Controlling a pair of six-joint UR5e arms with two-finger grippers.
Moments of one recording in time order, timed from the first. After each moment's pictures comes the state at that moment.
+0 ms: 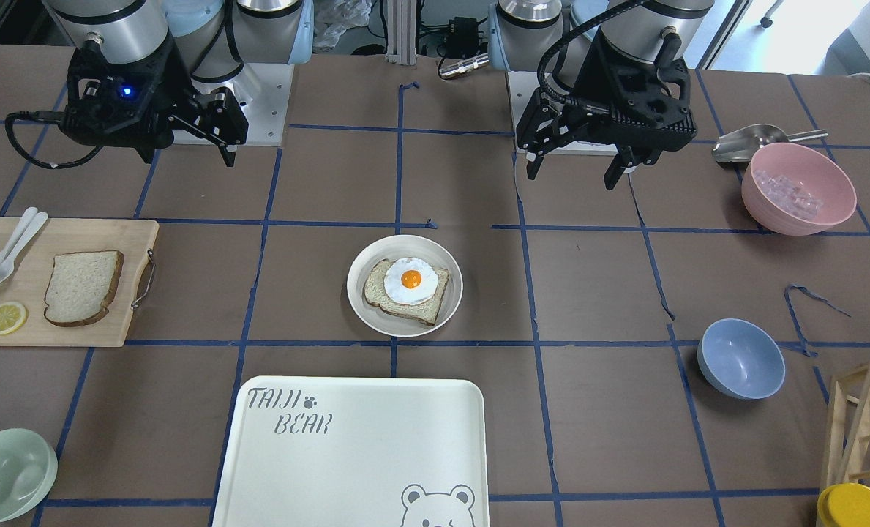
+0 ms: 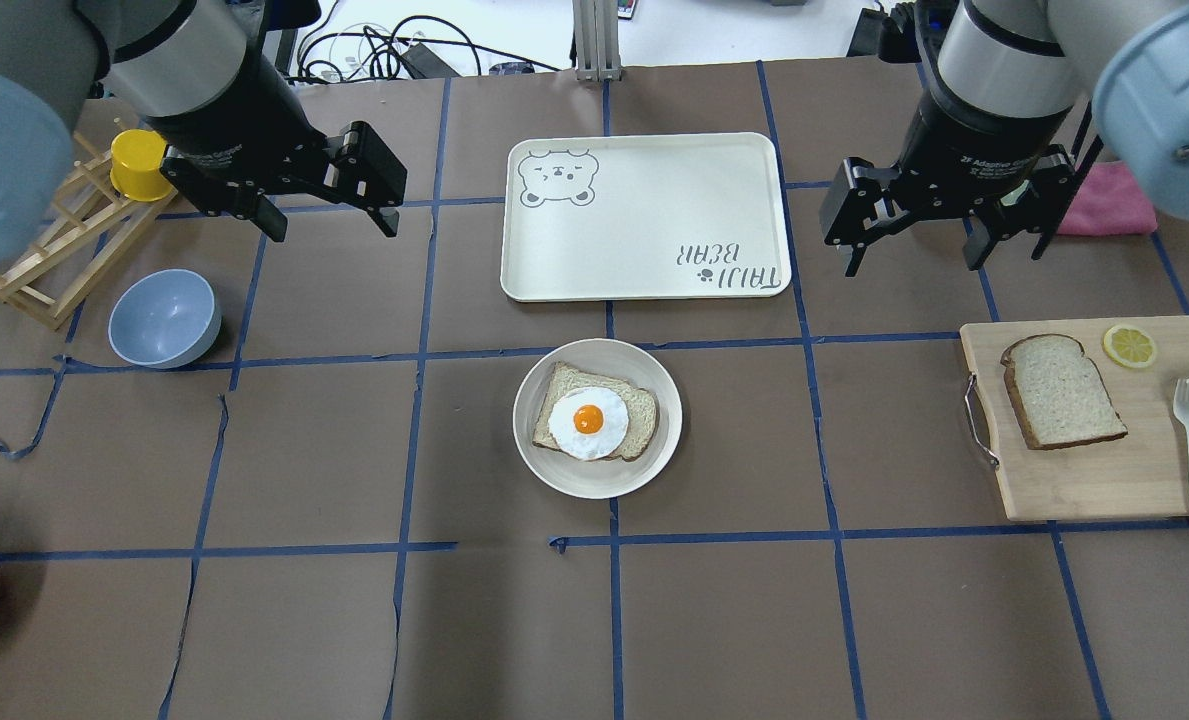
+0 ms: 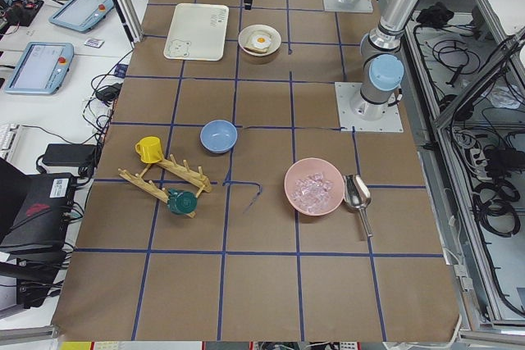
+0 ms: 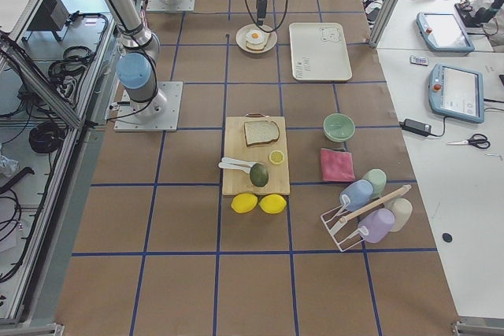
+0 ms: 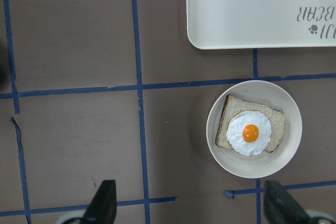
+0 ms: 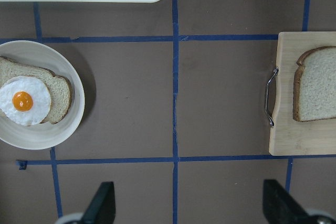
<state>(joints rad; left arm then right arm) -1.61 -1.54 -1.56 -1.54 1.49 0.00 1.59 -1.62 1.59 -1.48 -1.60 0.03</state>
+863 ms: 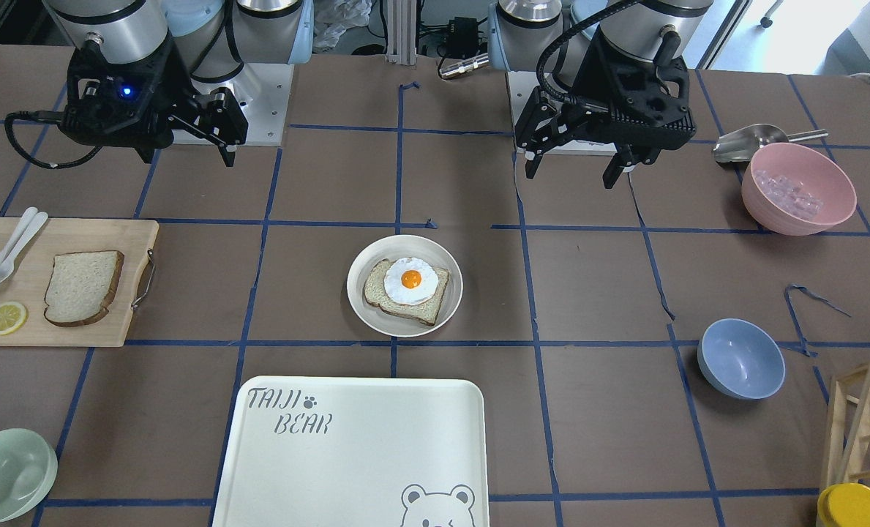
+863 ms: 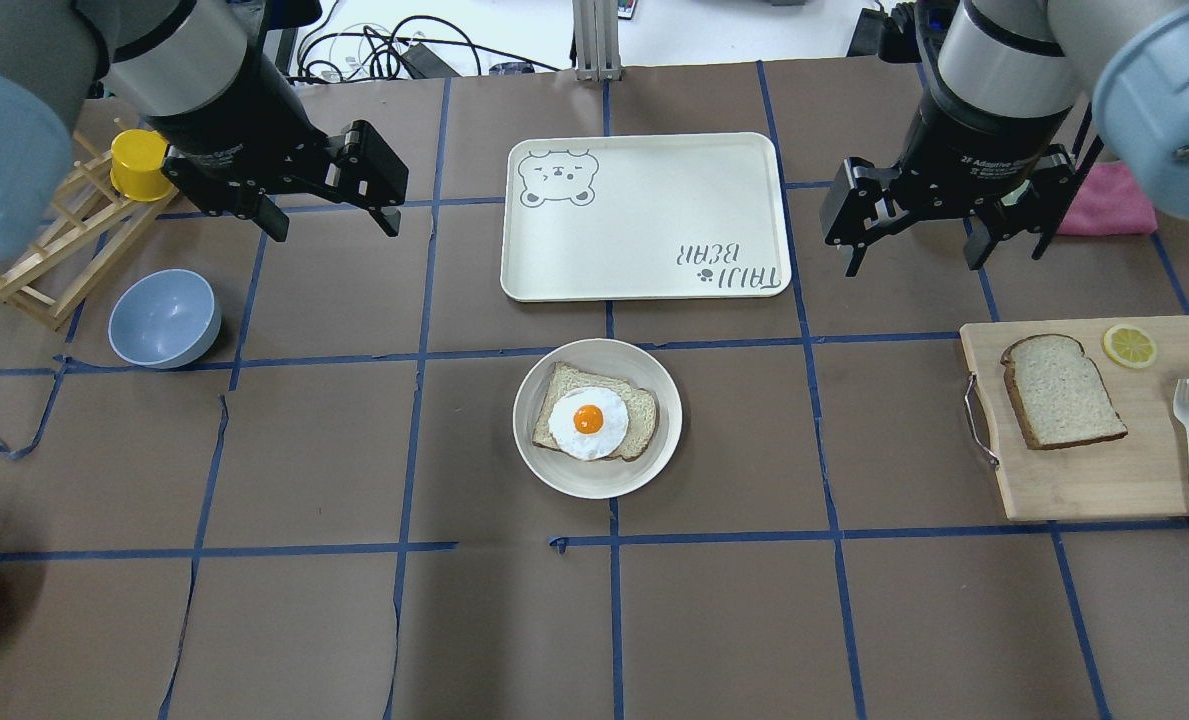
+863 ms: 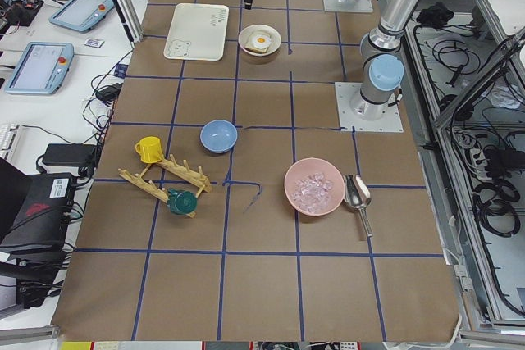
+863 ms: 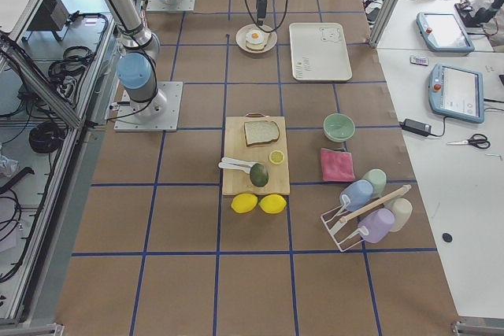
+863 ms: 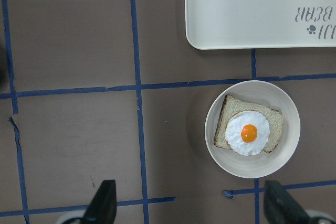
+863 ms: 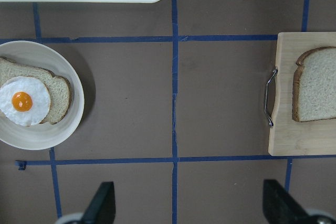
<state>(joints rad) -1.62 -1.54 -1.56 -1.54 1.49 0.00 1.59 -1.62 1.59 -1.49 -1.60 0.02</state>
